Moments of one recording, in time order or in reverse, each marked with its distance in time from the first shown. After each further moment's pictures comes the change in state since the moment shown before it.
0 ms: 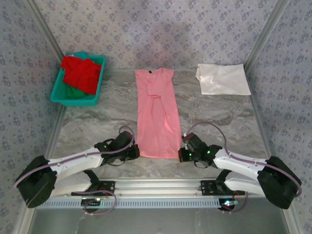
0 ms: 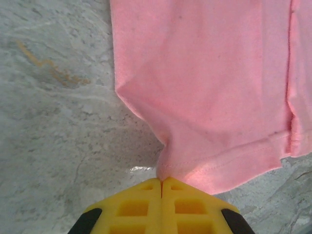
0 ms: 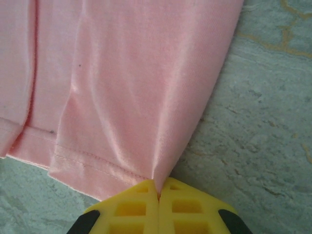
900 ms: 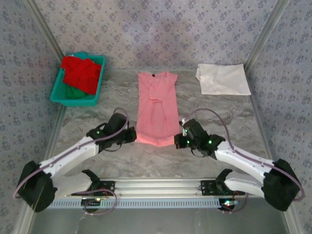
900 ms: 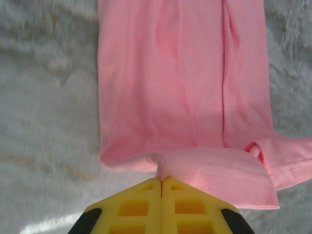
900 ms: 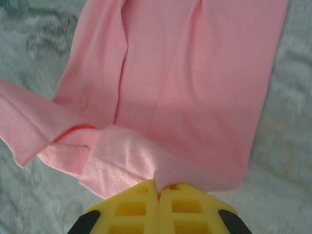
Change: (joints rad) left arm 0.226 0.090 0.321 -0.145 0.021 0.227; right arm -0.107 0.067 0.283 -0.061 -0.008 -0.117
